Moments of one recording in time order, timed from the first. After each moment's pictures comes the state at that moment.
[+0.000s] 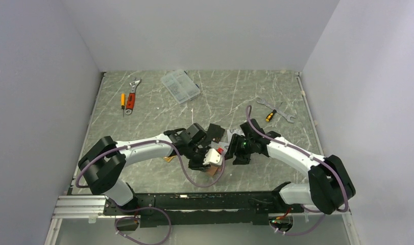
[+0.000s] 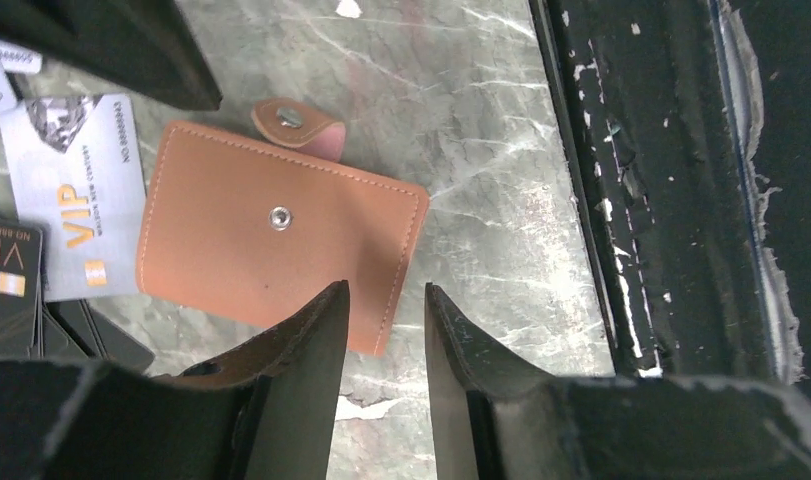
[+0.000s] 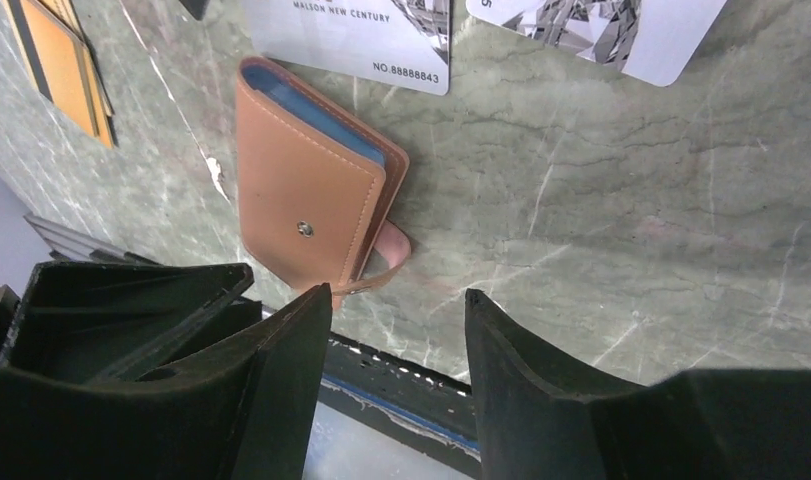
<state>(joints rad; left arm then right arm) -0.91 1.56 0.93 -0.43 0.60 0.76 0.54 1.27 0.66 -0.49 -0.29 0.86</state>
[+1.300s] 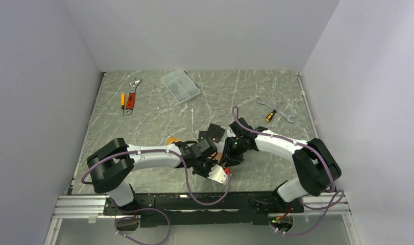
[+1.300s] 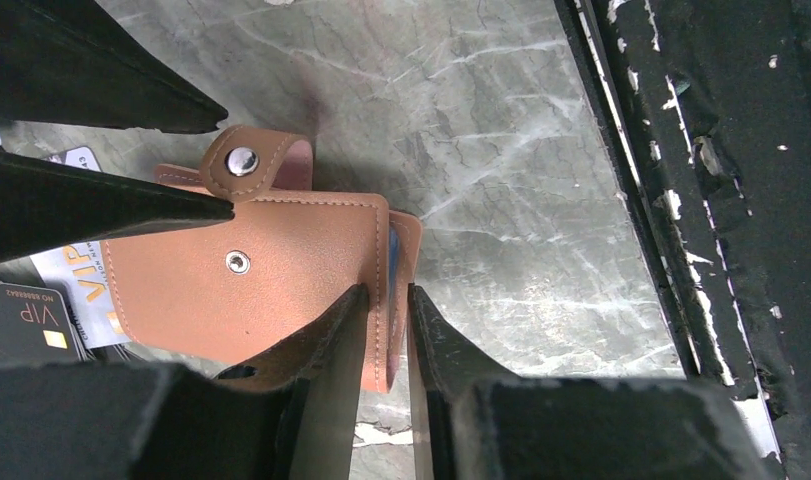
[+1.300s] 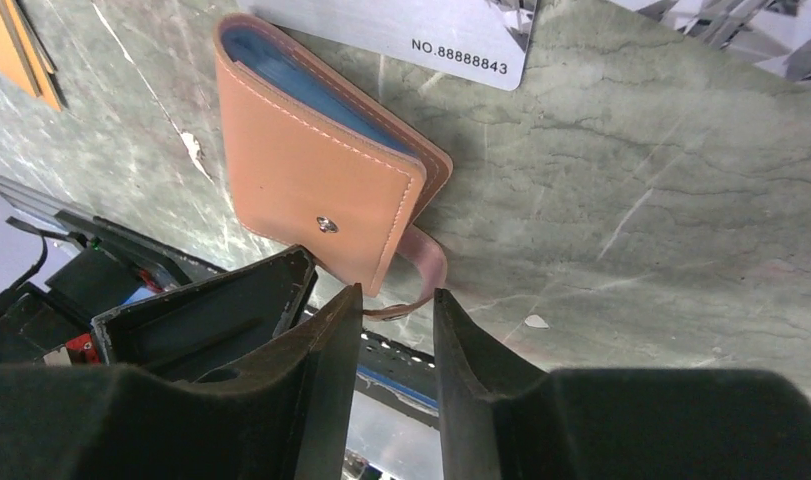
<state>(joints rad) -1.10 1.62 0.91 -0.37 0.29 0.90 0.60 1.47 0.75 -0.50 -0.37 0.86</state>
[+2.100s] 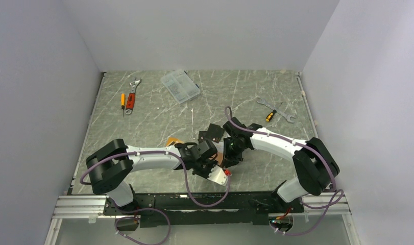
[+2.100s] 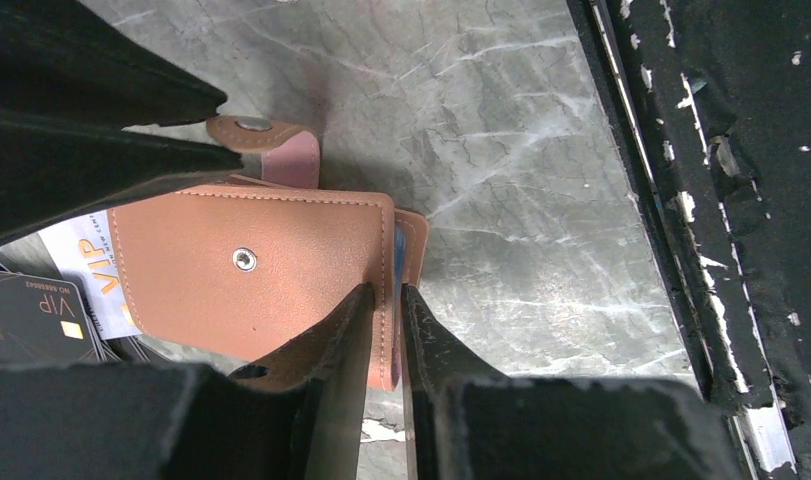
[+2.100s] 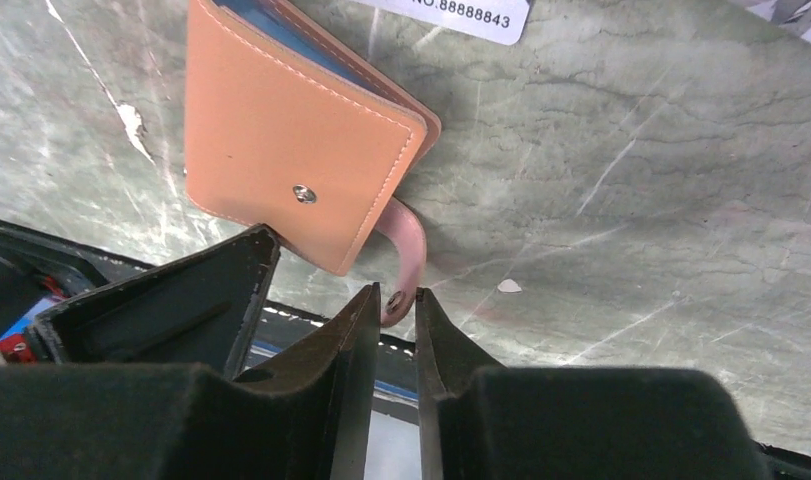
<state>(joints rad) -1.12 1.61 0.90 -0.35 0.24 0.90 0.68 1.49 0.85 -0.66 -0.24 0.80</state>
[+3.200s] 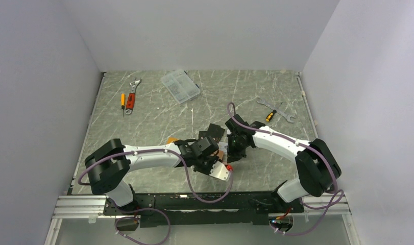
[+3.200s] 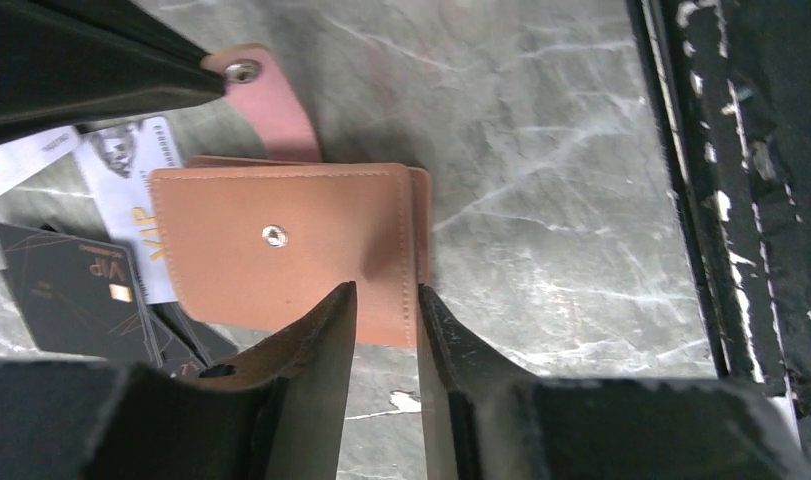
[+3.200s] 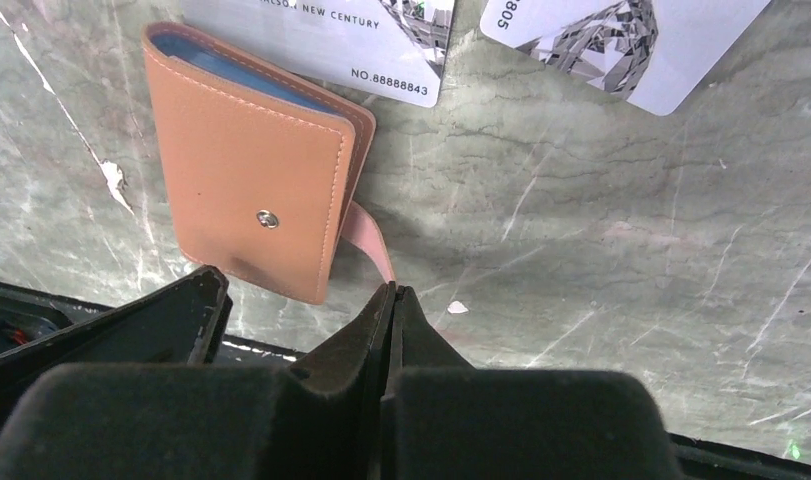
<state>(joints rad) -1.11 1.59 0.94 -0.39 0.21 0.88 0.65 1.47 0.87 -0.69 -0.13 0.76</state>
